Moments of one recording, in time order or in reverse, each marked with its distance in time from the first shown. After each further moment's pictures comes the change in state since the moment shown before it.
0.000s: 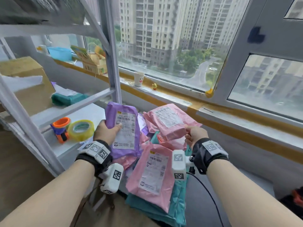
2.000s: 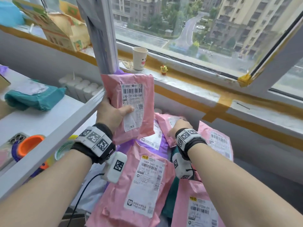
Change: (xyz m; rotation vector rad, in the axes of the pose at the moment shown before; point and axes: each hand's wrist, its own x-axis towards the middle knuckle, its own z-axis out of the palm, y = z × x) left_hand 0.219 0.022 0.045 -0.269 -0.224 0.051; right_hand 0.144 0.022 0.195 -1.362 0.011 -0.007
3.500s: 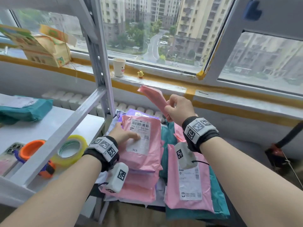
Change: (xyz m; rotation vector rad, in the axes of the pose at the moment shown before) left_hand -0.091 -0.026 -0.026 0.285 -0.571 -0.203; right_hand -0.156 0.028 -0.042 0.441 0.447 -0.366
